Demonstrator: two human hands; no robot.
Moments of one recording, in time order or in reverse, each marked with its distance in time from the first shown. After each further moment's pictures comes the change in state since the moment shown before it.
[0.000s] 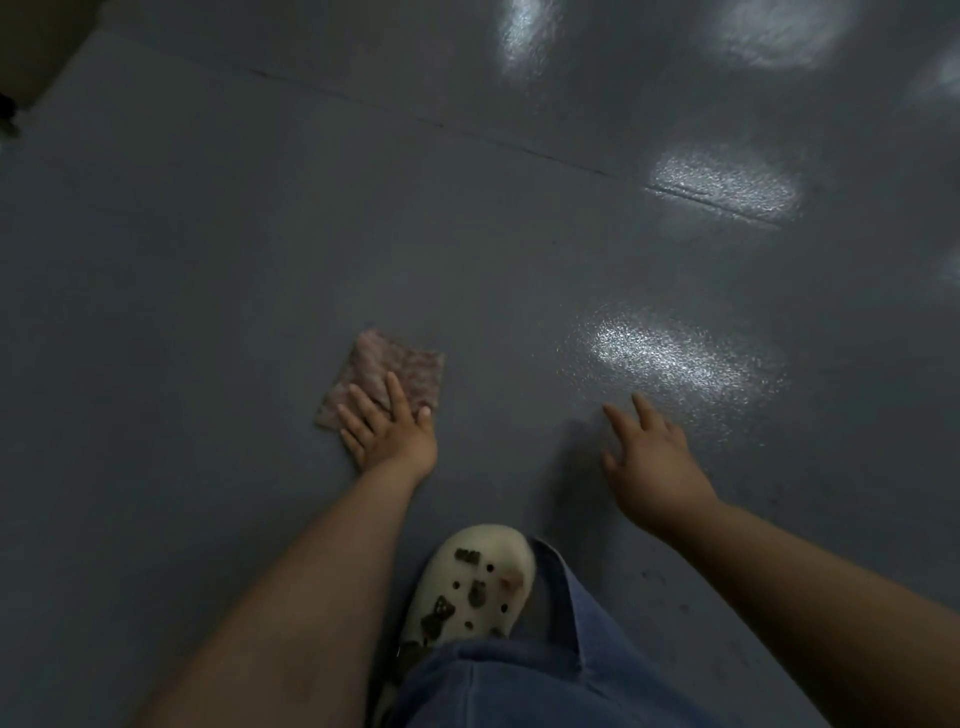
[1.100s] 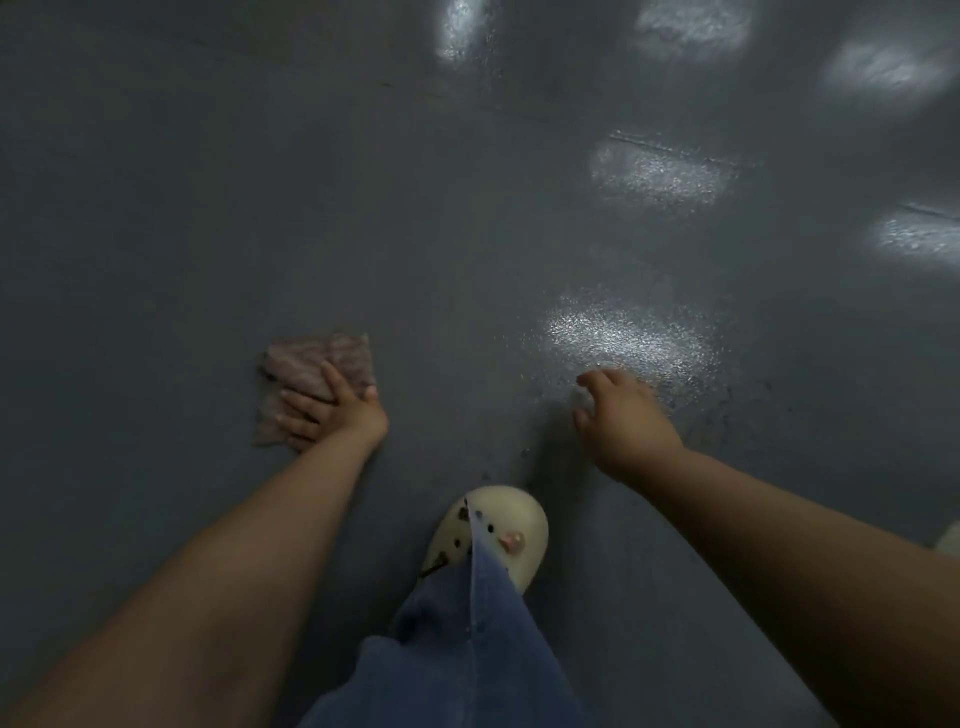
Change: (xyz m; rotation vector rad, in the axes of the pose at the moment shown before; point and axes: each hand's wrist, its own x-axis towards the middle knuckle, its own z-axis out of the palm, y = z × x) left_hand -0.014 -0.039 0.020 -0.130 0.068 -0.156; right_hand -0.042 0.004 0.039 0.037 0.110 0.048
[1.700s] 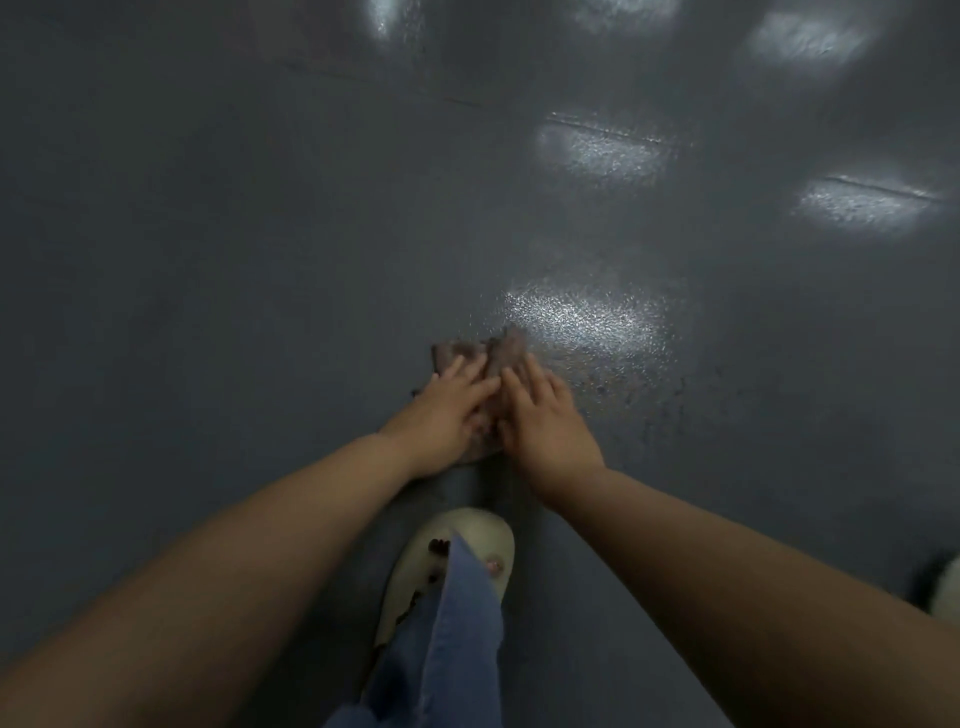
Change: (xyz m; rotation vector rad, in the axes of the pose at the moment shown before) left_hand -0.058 0.081 0.019 0.294 -0.387 1.203; right_hand 0.025 0.001 0.034 -0.058 0.055 -0.120
